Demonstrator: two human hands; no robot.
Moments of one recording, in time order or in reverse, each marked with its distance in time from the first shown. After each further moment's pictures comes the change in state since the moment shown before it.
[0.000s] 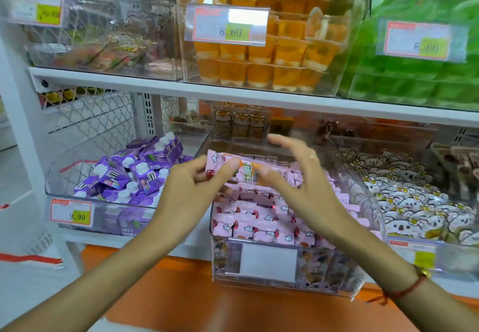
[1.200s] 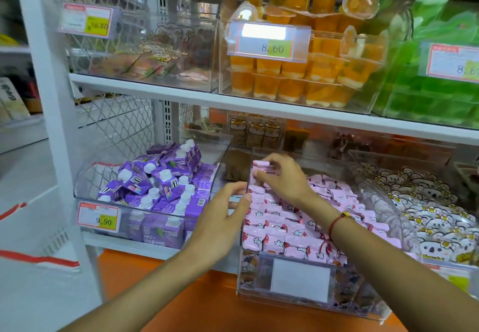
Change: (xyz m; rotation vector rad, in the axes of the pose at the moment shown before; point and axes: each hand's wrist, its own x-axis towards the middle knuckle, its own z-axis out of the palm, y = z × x) left_hand -0.002 -0.034 -0.008 0.272 -0.073 -0.168; right_hand 0.088 0.055 0.067 -0.172 -0.081 0.112
